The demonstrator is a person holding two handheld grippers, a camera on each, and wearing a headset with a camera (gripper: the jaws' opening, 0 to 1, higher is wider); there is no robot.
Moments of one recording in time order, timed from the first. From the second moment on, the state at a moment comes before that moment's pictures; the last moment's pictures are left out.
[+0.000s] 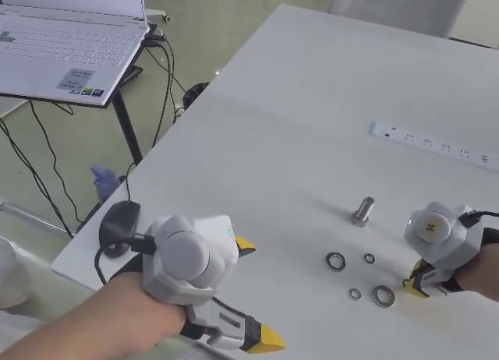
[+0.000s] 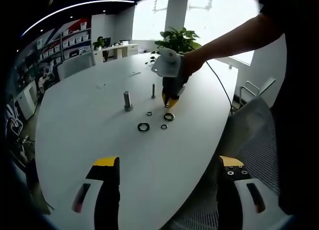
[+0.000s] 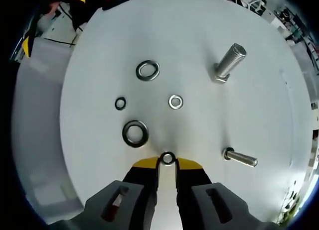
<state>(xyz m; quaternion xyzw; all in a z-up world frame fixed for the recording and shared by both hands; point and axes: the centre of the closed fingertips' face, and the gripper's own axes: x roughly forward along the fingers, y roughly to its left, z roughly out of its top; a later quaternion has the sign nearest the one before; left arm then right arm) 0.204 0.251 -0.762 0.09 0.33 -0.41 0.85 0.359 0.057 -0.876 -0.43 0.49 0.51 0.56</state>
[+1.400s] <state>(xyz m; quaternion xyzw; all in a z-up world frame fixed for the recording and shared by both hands) 0.232 0.262 -0.751 0.07 0.31 -0.37 0.87 0.430 0.051 -0.801 -0.44 0.46 0.48 0.61</state>
